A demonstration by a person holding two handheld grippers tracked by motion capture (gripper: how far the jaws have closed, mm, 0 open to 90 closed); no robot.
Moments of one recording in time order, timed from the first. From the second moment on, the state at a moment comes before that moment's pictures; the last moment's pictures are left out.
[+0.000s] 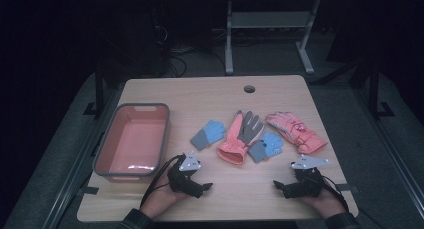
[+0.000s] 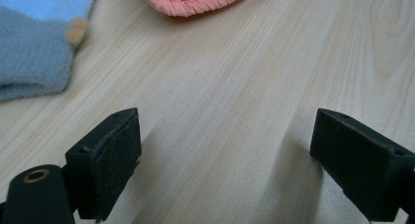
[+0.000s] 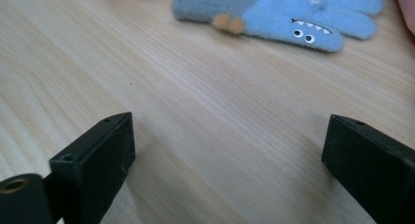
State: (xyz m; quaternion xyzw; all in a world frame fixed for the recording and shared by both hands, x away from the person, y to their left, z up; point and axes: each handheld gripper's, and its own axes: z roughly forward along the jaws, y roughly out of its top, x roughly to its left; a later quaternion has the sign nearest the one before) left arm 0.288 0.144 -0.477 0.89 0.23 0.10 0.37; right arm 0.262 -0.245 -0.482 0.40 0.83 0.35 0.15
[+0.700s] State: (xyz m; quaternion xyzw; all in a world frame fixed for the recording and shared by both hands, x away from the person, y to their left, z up) left arm 0.290 0.145 -0.477 0.90 0.22 0.09 0.38; right arm 0.265 -0.248 -0.460 0.40 0.82 0.36 0.16
